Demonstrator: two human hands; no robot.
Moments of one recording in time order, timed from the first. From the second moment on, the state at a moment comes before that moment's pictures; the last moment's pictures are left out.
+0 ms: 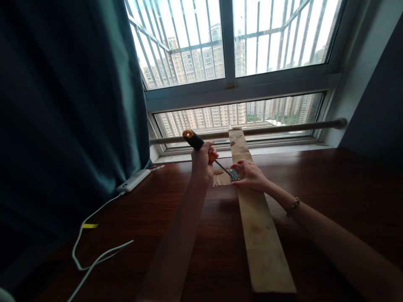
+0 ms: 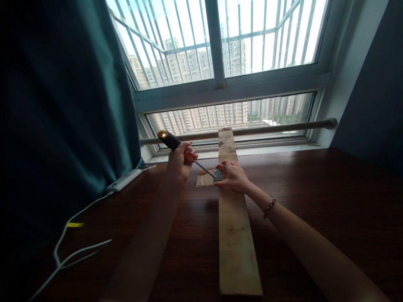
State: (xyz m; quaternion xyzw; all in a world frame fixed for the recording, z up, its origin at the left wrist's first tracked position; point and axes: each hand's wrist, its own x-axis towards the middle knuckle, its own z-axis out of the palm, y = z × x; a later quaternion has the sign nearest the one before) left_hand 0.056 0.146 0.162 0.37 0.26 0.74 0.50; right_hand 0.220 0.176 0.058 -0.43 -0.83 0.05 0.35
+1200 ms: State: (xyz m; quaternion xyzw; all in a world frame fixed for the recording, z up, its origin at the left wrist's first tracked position) left_hand 0.055 0.143 0.160 0.61 0.36 0.64 0.31; right_hand 0.219 0.176 0.058 -0.43 -0.83 0.04 0.35
